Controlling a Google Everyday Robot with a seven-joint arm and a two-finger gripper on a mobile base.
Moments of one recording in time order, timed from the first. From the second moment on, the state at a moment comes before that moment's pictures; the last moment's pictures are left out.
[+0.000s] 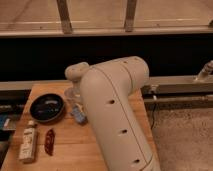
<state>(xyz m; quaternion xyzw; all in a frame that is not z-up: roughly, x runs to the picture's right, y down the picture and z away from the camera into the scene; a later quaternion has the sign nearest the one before) -0.125 0.152 0.831 -0.43 0.27 0.39 0.77</state>
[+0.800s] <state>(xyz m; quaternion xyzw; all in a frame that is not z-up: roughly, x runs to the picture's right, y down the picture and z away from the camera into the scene) -0.058 0.218 0.783 -0.45 0.27 0.42 0.74</state>
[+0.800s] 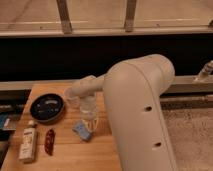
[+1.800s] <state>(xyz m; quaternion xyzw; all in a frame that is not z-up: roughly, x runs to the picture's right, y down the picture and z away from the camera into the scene) -0.089 0.147 0.829 -0.43 0.27 0.41 0.76</state>
